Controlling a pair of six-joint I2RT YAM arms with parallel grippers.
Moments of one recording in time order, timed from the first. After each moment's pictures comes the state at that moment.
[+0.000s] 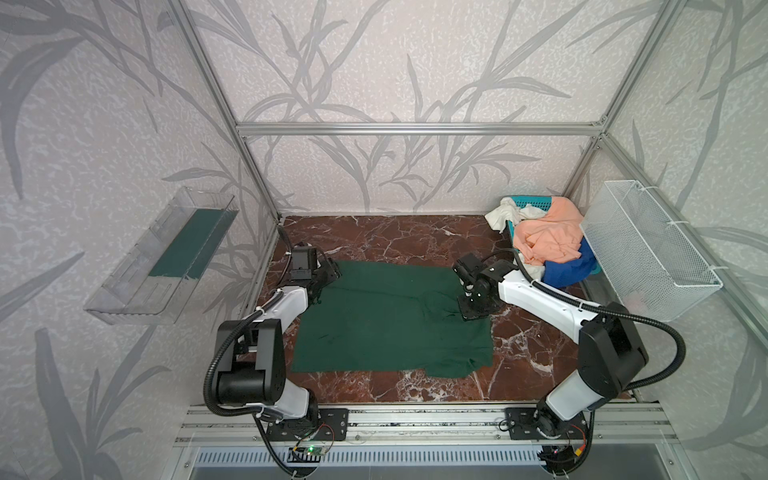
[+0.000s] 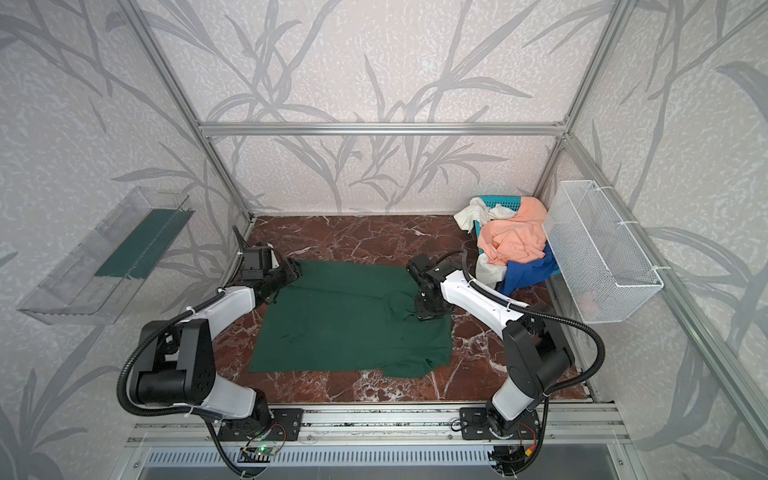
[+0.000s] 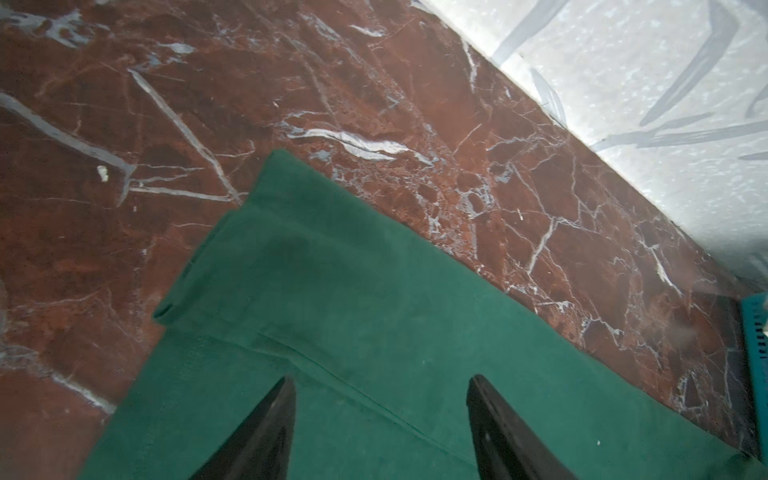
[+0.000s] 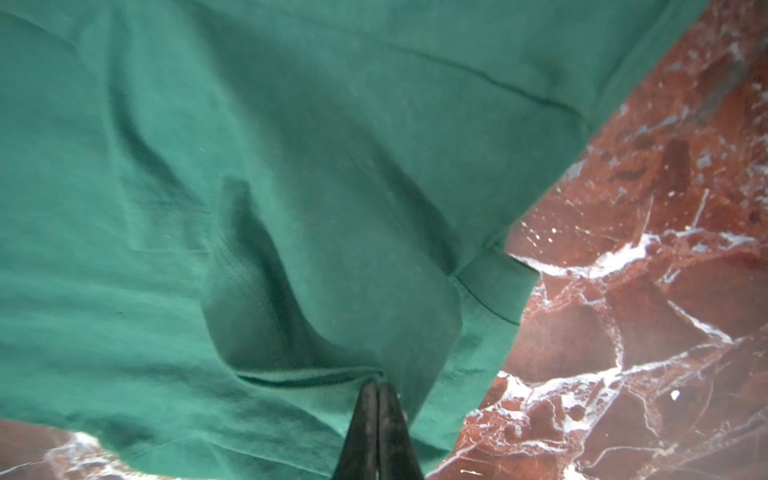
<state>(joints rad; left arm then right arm) 0.02 1.49 0.82 -0.05 0.09 -0.52 0.59 1.62 1.17 -0.99 0.08 0.42</state>
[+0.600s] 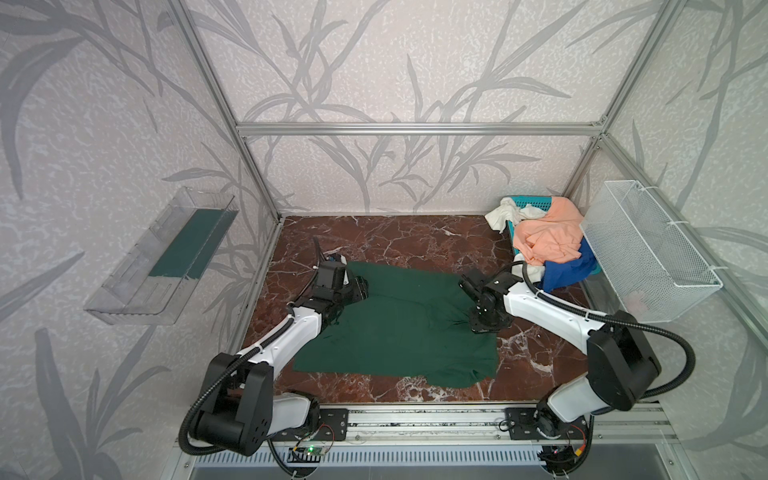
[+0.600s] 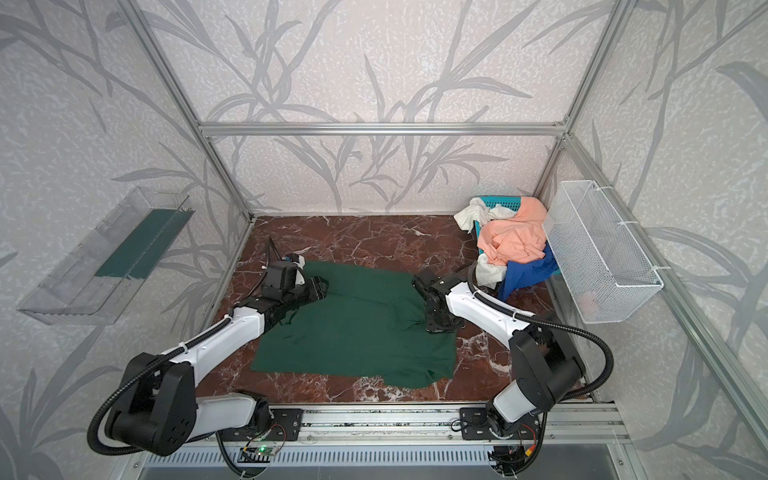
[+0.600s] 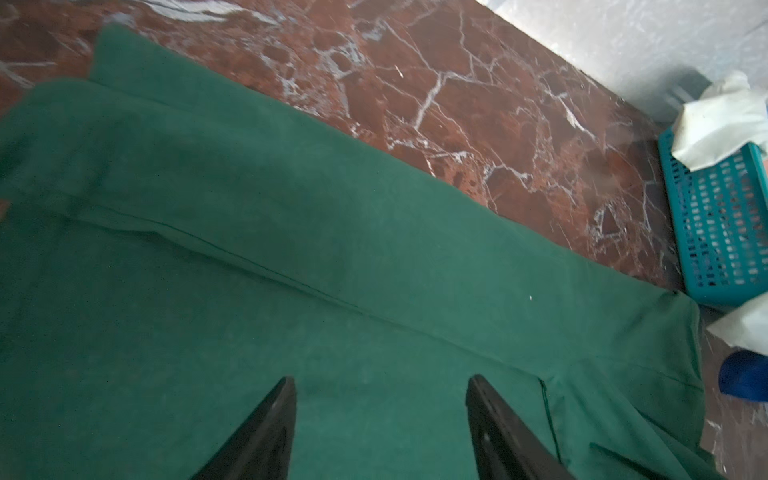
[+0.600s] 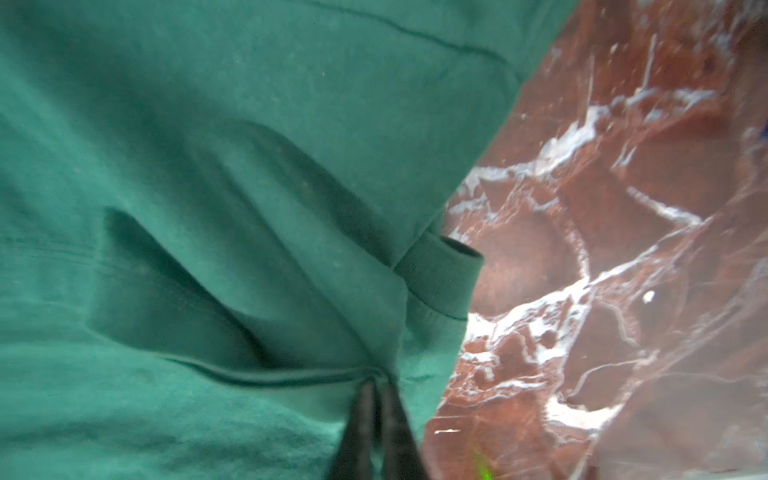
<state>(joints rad) -0.26 1.29 0.68 -0.13 0.08 -0.54 0.60 1.52 1.01 -1.00 0.14 0.58</state>
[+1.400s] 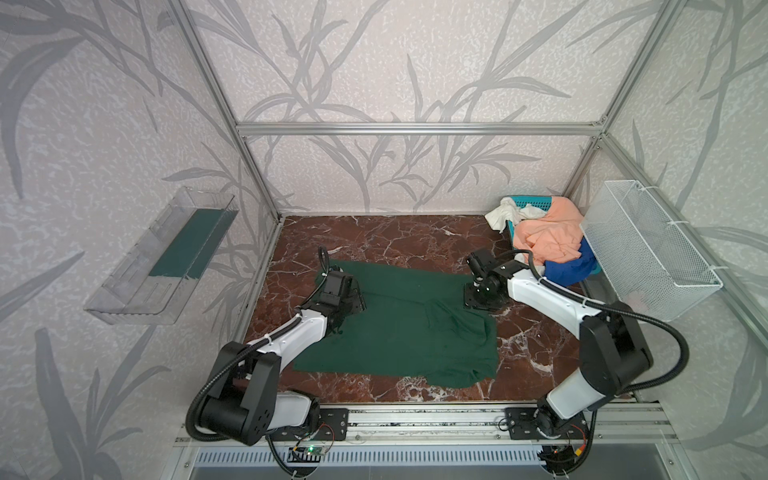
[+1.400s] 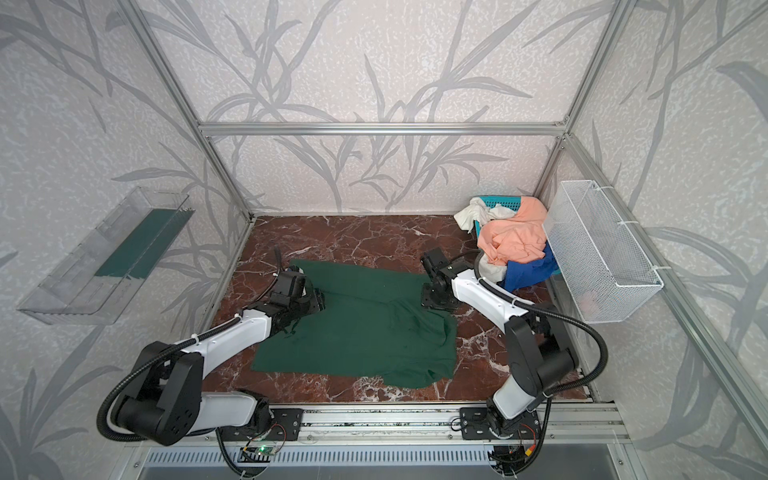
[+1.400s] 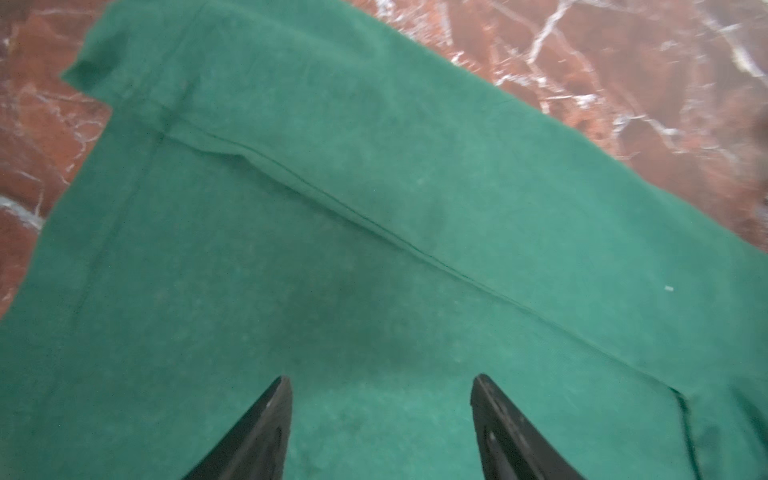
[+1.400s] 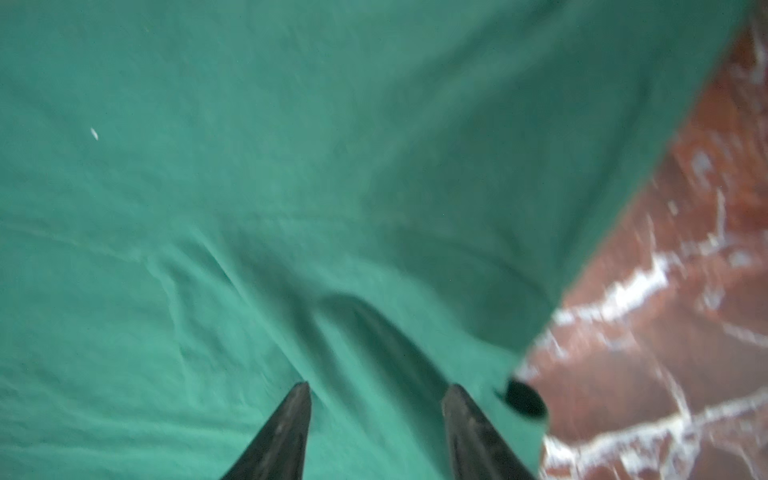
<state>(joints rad) -0.27 1.38 0.65 -0.18 -0.12 -0.55 0.45 1.69 1.19 -0.78 0.01 0.55</state>
